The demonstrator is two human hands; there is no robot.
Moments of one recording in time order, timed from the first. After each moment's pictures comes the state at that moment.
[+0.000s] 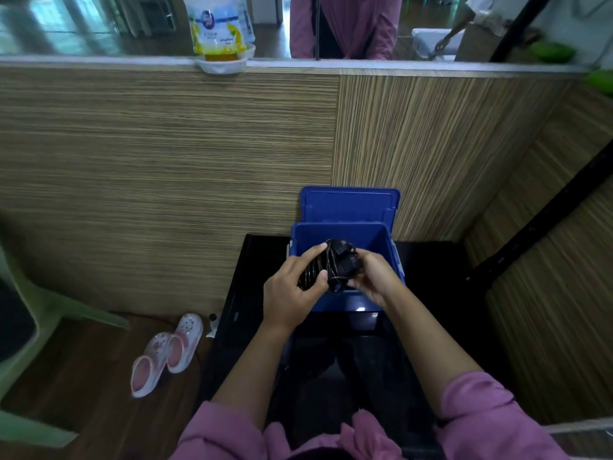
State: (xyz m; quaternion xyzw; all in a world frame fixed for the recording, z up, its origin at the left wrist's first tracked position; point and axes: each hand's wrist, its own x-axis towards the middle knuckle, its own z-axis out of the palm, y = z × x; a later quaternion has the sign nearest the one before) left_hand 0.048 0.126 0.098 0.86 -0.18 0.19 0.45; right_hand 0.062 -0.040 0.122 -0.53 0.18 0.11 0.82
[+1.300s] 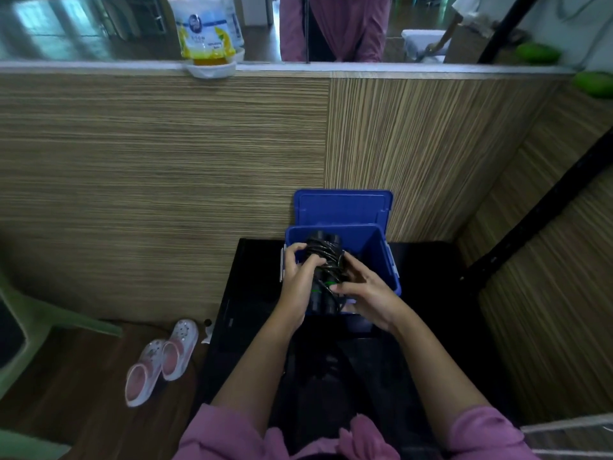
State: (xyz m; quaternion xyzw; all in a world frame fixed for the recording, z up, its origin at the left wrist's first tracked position) left_hand 0.069 0.088 0.111 0.62 0.06 -0.10 0.78; right_hand 0.036 -0.053 0.100 -0.57 0.10 0.18 0.79
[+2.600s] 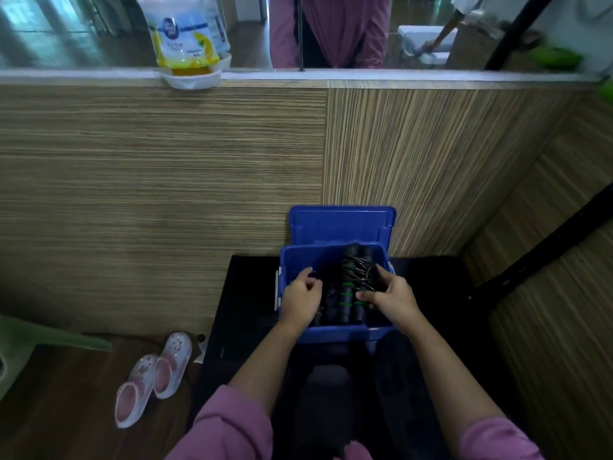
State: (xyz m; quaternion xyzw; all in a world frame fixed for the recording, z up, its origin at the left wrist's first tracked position) left_hand 0.137 0.073 0.062 0.85 0.03 -0.16 0.51; right_hand 0.090 -0.098 0.082 -0.78 0.21 0.02 0.59
